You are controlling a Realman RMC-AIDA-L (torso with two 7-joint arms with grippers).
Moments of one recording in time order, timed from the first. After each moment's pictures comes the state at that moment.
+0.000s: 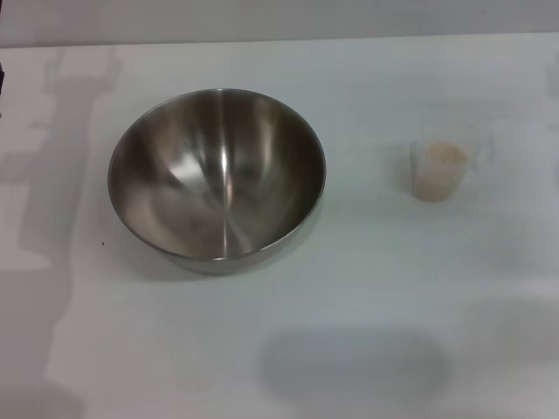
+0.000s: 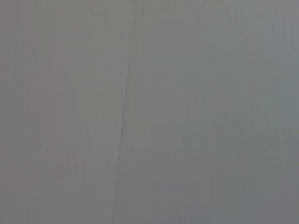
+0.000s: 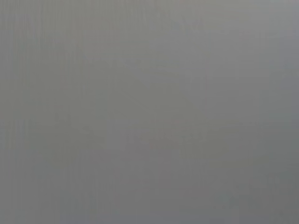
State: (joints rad) left arm -0.65 -2.07 -1.47 -0.28 2.60 1.04 -0.09; right arm 0.64 2.05 1.04 0.10 -1.95 -1.27 0.06
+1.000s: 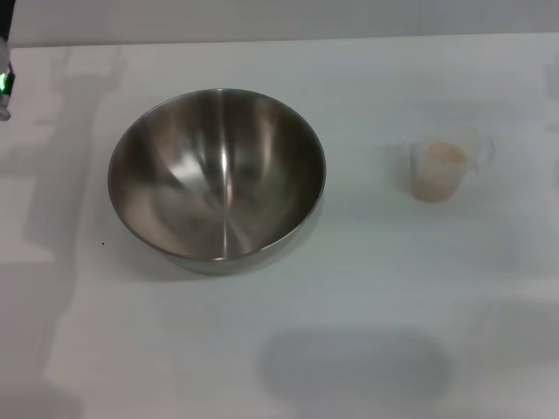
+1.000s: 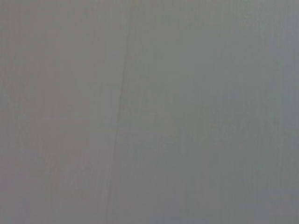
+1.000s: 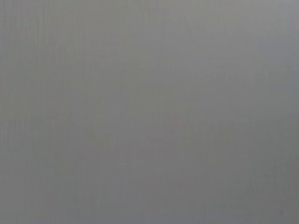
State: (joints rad) left arm -0.65 -2.06 -1.47 -0.33 2.61 0.94 -0.09; right arm 0.64 2.05 1.04 0.10 -1.95 -1.27 0.06
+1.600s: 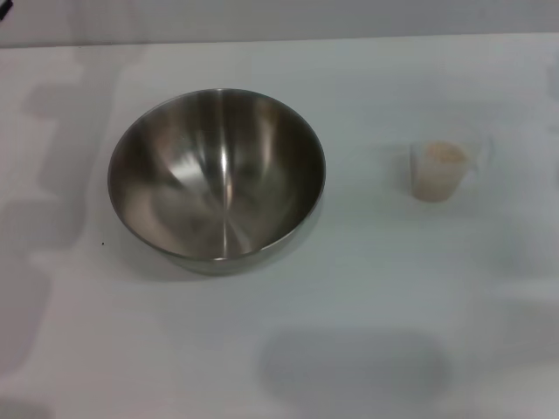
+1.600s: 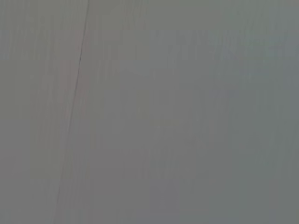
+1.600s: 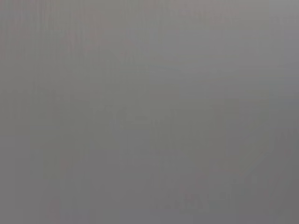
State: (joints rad) left arm -0.53 -2.01 -1.64 -1.04 2.72 0.04 -0.09; right arm 0.64 2.05 1.04 0.10 -1.95 -1.27 0.06
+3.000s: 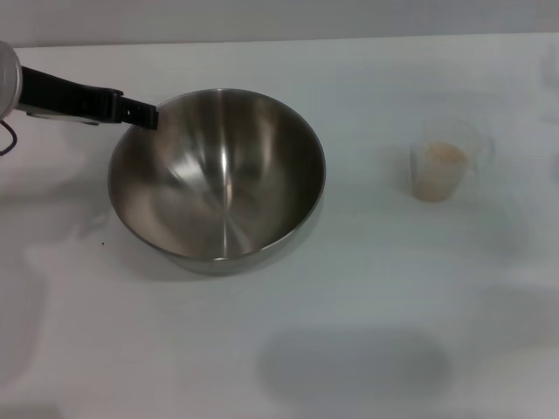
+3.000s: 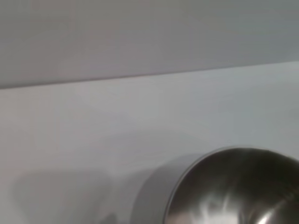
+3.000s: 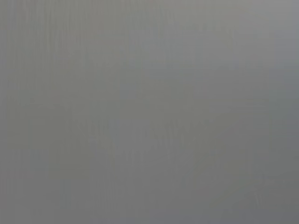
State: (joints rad) left arm -0.49 -2.06 -1.89 -1.62 2.57 -1.45 0.16; right arm 0.67 2.03 1.04 0.12 -1.95 -1.29 0.06
